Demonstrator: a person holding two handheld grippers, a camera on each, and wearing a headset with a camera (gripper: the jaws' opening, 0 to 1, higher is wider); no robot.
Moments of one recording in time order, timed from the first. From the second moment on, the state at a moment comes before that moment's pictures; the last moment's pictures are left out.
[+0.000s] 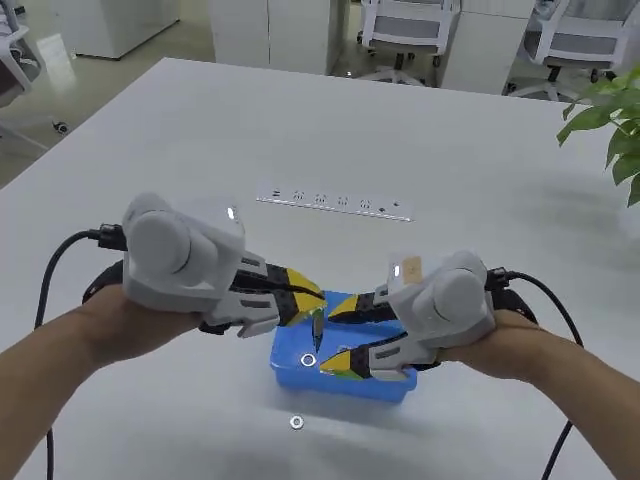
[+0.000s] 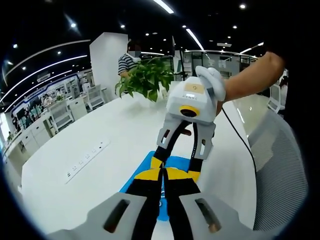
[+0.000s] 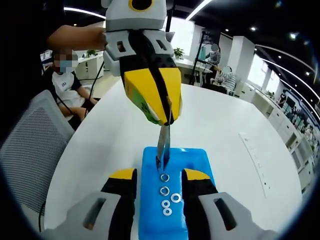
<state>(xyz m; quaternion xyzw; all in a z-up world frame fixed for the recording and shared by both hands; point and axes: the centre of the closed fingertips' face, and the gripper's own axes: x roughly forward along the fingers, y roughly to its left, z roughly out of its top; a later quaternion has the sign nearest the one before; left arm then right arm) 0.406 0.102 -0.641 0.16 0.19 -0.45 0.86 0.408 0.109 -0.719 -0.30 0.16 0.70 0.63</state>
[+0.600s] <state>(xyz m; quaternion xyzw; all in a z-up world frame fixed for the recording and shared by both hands) 0.378 0.102 -0.635 0.16 0.19 -0.45 0.86 0.399 0.067 -0.710 -0.28 0.18 0.67 0.67</state>
